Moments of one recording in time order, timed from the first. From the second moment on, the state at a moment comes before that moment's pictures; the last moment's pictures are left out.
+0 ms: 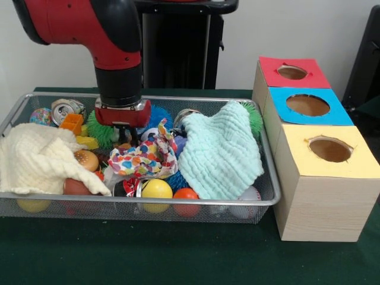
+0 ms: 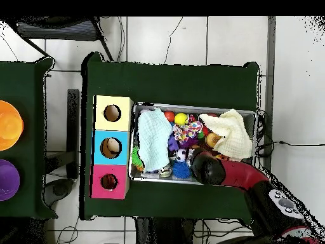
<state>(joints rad) -0.70 -0.45 0.22 1.76 -0.46 0.19 1.79</state>
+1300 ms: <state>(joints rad) -0.64 -0.95 0.22 1.94 -0.25 0.52 1.79</state>
